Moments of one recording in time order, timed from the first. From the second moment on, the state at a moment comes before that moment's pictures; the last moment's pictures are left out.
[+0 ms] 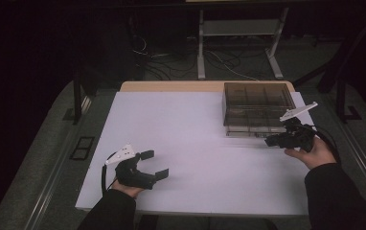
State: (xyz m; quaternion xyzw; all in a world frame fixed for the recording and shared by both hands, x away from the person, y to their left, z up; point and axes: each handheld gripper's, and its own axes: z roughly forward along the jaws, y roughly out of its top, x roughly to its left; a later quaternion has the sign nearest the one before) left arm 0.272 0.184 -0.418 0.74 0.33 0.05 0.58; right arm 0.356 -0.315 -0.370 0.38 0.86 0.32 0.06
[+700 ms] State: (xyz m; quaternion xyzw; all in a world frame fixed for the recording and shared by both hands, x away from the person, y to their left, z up) left arm 0.272 0.184 -0.418 0.74 0.33 0.05 0.58; right arm 0.388 -0.306 -0.350 0.40 0.86 0.31 0.08
